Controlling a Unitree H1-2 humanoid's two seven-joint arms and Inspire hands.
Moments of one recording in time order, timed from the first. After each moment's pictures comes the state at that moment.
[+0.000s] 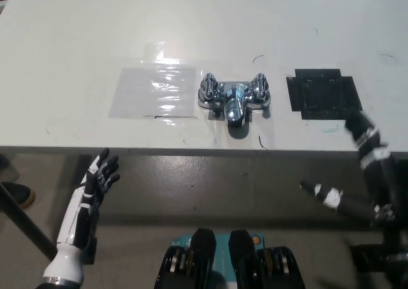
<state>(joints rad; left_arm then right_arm) -0.01 0.11 0.02 -0.14 -0.05 -0.08 -0.08 -0.16 -0.15 -0.02 -0.30 -0.03 -0.10 0.11</state>
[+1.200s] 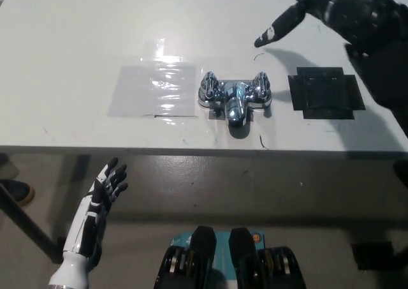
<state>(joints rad) 0.02 0.11 0.01 -0.13 -0.05 -0.08 -0.09 -1.30 -0.30 0.51 0.83 -0.25 0.36 0.43</state>
